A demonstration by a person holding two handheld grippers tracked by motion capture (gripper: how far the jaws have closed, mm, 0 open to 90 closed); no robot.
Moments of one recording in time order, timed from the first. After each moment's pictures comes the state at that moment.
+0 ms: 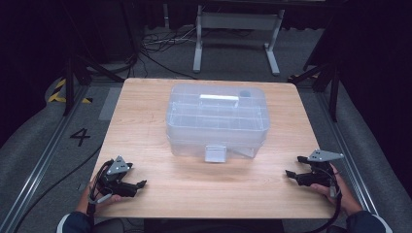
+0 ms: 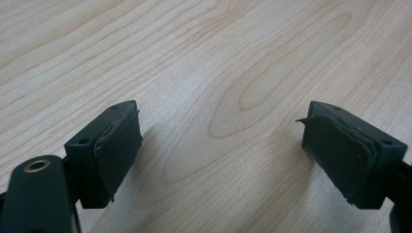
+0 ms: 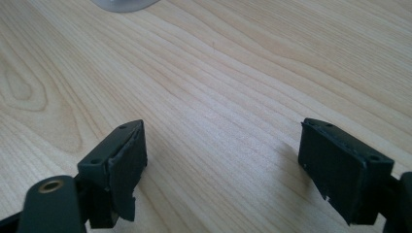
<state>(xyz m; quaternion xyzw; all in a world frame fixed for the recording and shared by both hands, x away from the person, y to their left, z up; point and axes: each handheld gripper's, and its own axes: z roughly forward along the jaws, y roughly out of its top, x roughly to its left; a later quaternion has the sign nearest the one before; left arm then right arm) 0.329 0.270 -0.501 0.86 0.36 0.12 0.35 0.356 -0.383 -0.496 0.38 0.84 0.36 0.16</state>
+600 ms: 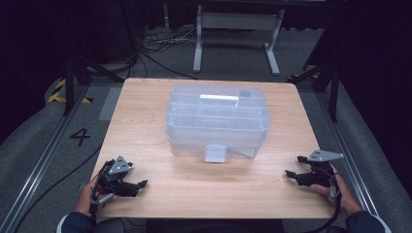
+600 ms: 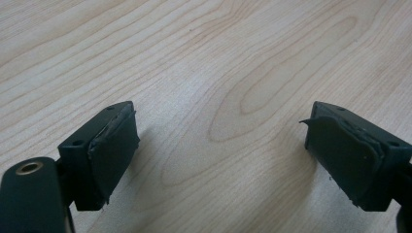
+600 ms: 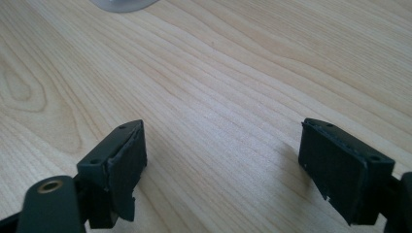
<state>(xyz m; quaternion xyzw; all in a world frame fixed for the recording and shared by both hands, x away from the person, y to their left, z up) 0.329 0.266 -0.501 0.86 0.37 0.12 0.34 0.356 -0.383 -0.496 0.38 0.84 0.36 0.16</state>
